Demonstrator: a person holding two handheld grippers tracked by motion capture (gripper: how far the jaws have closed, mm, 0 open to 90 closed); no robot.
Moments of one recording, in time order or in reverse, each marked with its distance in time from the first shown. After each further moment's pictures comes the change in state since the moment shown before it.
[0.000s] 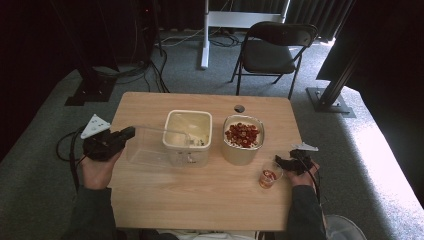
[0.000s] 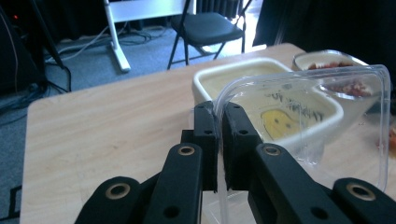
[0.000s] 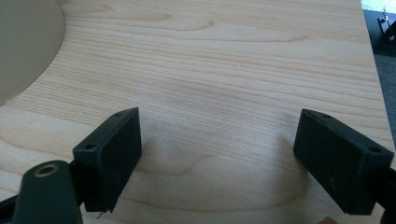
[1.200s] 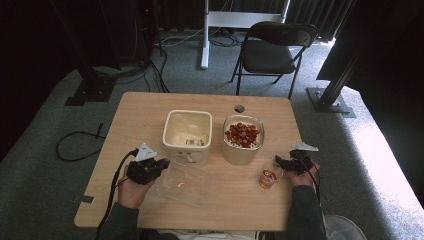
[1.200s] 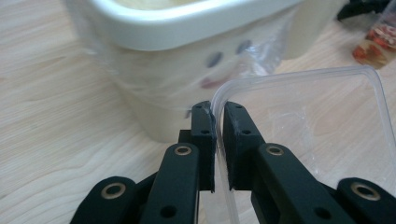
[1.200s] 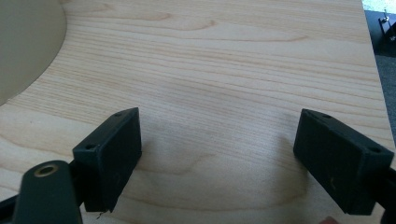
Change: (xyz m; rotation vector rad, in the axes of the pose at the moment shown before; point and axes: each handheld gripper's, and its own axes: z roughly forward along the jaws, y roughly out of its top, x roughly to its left) left arm -0.062 -0.079 0.063 0.246 -0.130 0.058; right arm 0.000 0.000 0.000 0.001 0.002 -0.001
